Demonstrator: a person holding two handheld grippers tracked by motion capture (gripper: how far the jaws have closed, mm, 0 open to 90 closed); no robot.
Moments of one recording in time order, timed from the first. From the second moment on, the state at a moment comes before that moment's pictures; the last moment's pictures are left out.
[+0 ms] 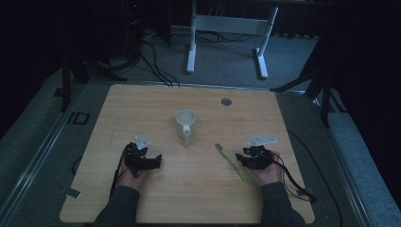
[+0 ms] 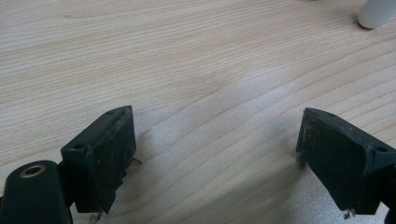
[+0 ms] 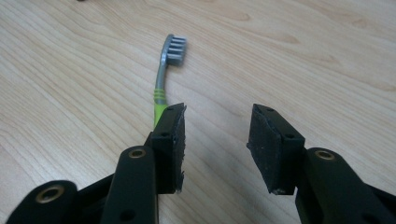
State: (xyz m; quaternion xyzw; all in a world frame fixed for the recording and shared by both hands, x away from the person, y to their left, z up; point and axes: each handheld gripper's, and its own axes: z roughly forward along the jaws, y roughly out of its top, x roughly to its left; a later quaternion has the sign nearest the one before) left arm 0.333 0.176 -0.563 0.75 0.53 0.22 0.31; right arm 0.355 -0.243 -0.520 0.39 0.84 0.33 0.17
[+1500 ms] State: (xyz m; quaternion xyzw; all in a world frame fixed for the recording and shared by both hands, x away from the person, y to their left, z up) left arm 0.332 0.176 -0.563 0.75 0.53 0.22 0.31; right arm 0.365 -0.195 -0.502 0.38 0.89 0.25 0.12
